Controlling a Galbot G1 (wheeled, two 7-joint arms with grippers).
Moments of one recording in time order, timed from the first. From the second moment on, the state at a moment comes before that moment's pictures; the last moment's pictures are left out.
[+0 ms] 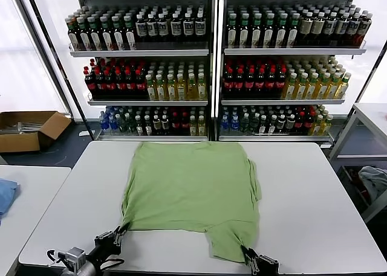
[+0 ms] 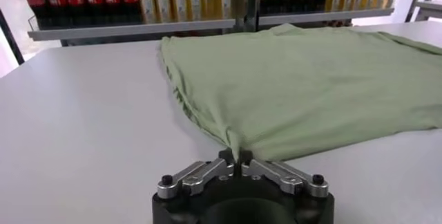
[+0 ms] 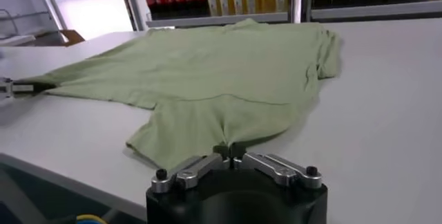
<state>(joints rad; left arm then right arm) 1.61 -1.25 -0.71 -1.99 -0.23 0.39 0.34 -1.83 1.24 0.56 2.13 0.30 -0.13 -0.33</state>
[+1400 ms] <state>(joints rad) 1.39 -1.07 -0.70 -2.00 -0.34 0.52 0.36 -1.43 1.21 0.53 1.96 0.60 -0.09 -0.30</state>
